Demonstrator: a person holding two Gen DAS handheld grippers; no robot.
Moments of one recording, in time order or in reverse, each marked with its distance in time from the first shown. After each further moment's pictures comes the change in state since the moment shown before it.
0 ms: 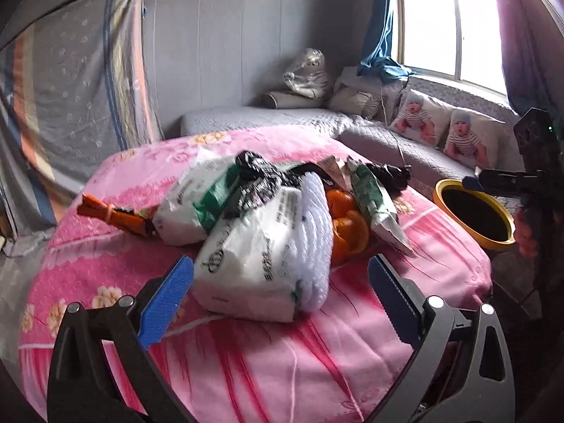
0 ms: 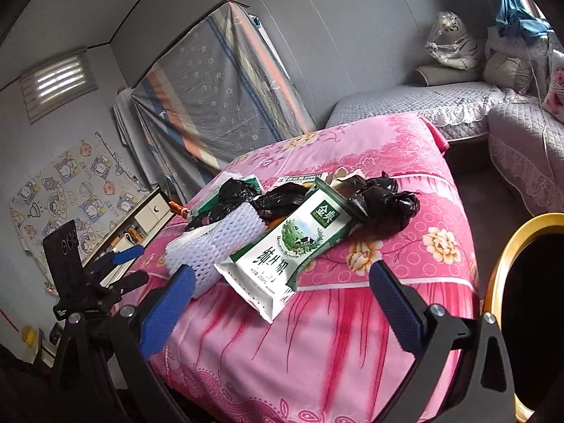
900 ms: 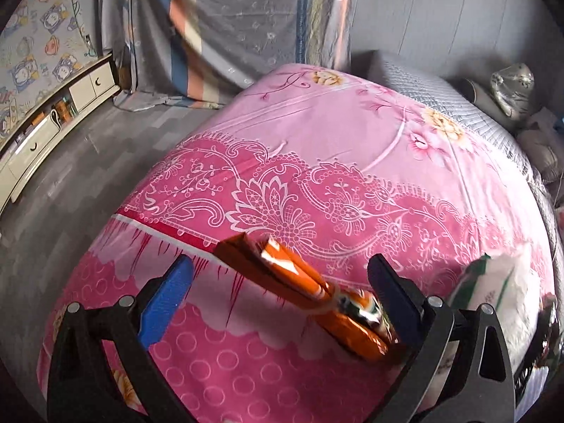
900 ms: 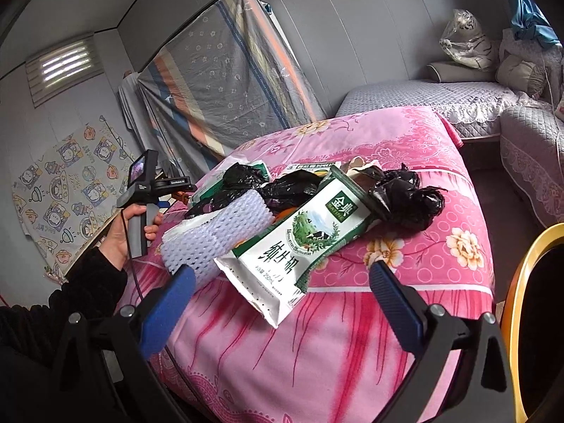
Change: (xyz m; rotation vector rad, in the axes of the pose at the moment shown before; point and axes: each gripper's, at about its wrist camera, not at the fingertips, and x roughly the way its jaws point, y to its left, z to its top) left arm 0.150 0.239 0.048 -0.575 0.326 0.542; right arm 0.030 0.004 -0.001 -0.040 0.035 0.014
